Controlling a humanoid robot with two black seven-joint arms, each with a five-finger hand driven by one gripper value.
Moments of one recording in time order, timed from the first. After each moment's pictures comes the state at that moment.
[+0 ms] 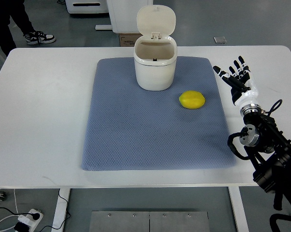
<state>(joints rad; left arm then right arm) -0.03 0.00 -0.11 -0.27 -0.07 0.19 -0.41 0.57 -0.01 1.19 0.79 -0.64 -0.13 0.31</state>
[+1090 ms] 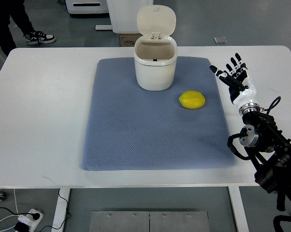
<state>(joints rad) -0.02 0.00 -0.11 -0.27 -0.07 0.19 -0.41 0.57 -0.04 1.13 0.82 -0.64 -0.13 0.33</state>
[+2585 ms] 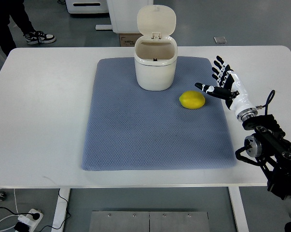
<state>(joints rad) -0.02 0.00 -0.11 -0.27 -0.07 0.19 -0.41 0.55 -0.11 0.99 0.81 -0.89 0.01 0.38</state>
